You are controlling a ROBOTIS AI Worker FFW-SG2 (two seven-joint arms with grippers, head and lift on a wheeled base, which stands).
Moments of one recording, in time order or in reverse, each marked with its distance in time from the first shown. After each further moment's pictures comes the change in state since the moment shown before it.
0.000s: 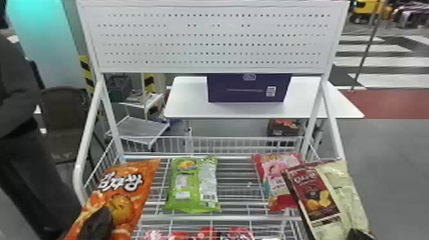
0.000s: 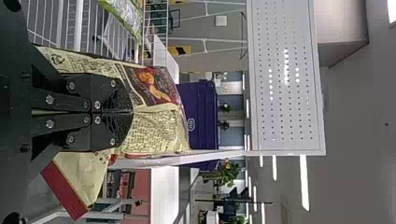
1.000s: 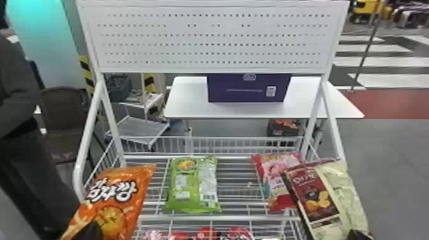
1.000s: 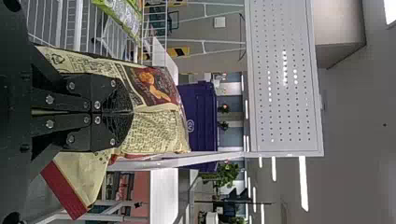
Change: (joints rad) left arm 0.137 0.023 -0.012 -0.021 0.016 -0.195 0.003; right arm 0.011 -0.002 0.005 -0.004 0.001 -0.014 0.000
